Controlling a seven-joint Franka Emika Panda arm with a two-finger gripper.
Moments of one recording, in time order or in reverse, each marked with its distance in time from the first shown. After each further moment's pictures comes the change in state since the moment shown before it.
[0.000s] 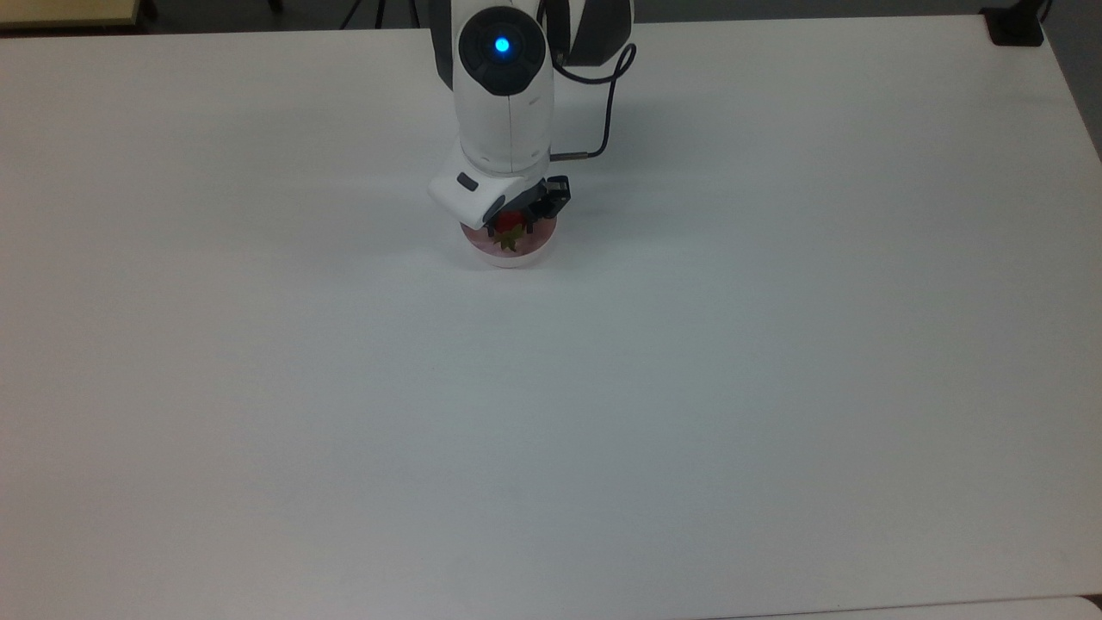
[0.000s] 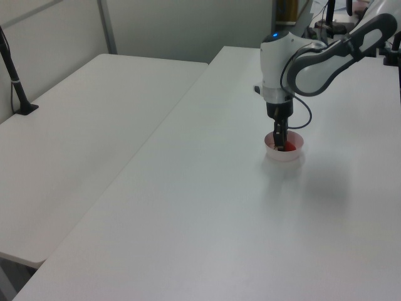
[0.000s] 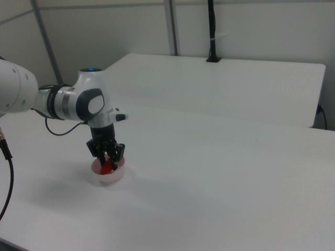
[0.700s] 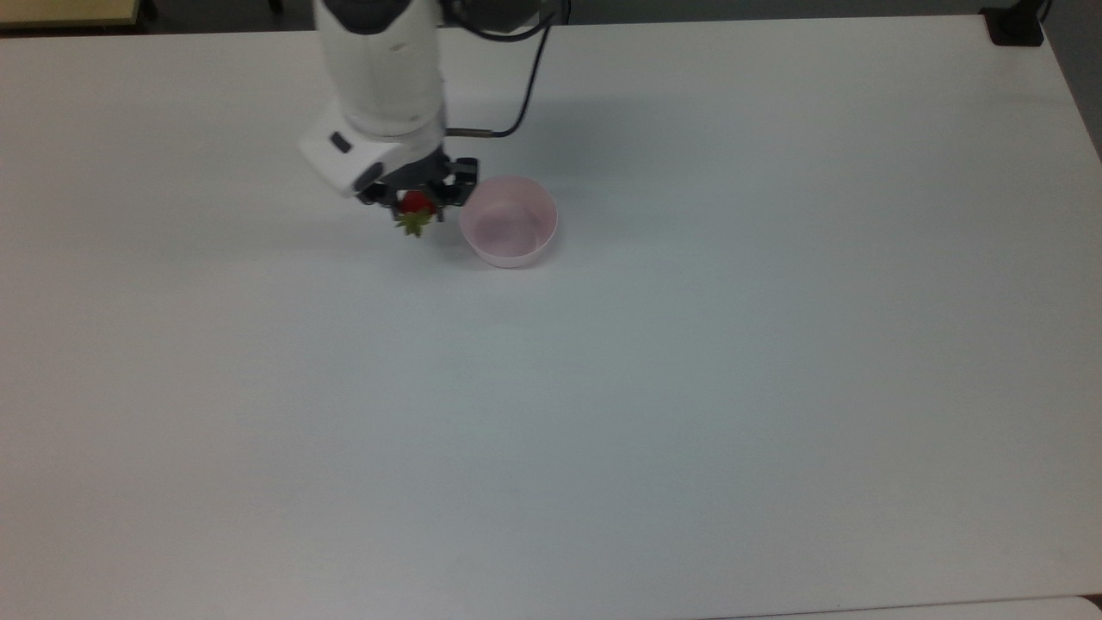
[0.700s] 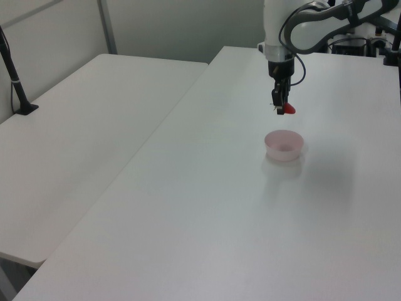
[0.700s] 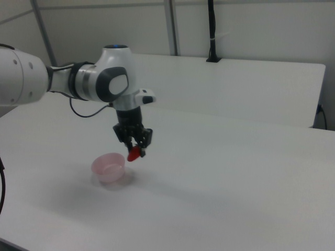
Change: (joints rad) arm -0.139 -0.030 -0.020 0.156 -0.025 -0.147 -0.043
